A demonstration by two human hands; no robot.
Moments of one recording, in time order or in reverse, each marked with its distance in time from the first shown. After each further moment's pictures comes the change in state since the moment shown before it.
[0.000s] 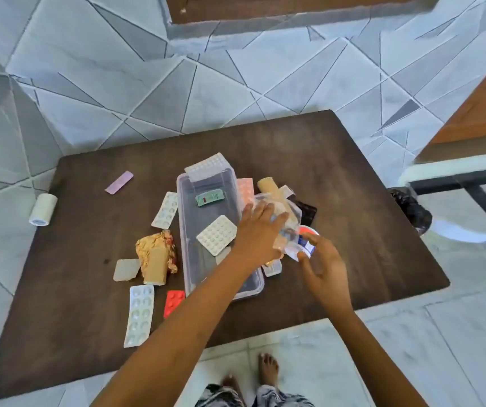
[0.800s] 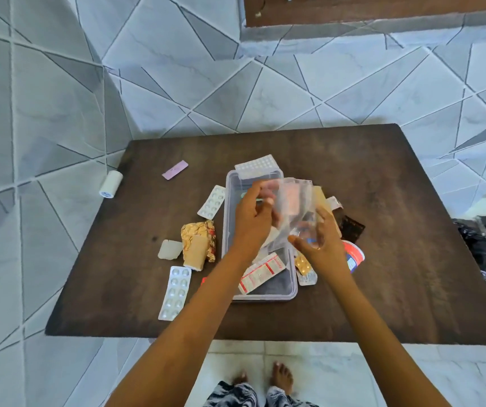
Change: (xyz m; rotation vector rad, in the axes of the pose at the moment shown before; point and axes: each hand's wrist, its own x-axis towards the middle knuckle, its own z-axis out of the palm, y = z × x) left_hand -0.045 -0.038 -0.046 -1.167 0.689 -0.456; right_hand 0.048 -0.055 0.039 0.240 -0.291 -0.002
